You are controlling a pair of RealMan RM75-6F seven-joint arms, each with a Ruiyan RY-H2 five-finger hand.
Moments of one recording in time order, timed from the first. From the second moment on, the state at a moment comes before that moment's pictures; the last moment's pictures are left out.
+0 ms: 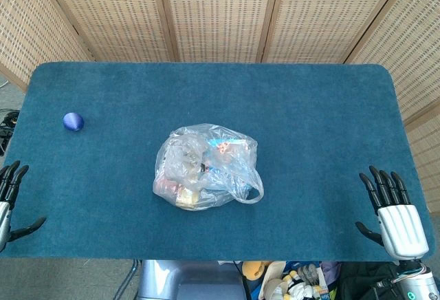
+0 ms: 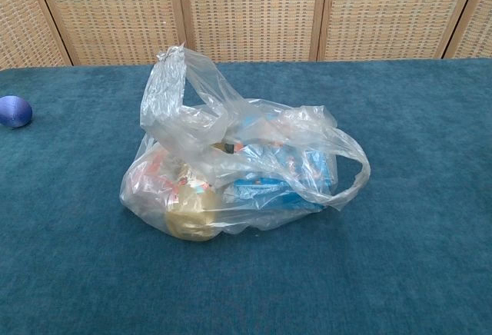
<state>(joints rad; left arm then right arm) -0.01 -1.08 -0.02 -1.70 1.59 1.60 0.05 0.05 -1.13 0.03 -1.69 -1.68 1.59 -0.17</state>
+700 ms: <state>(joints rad) -0.03 -1.09 -0.04 -1.71 1.53 1.55 0.07 0.36 -1.28 0.05 -1.39 -1.91 1.40 0.00</state>
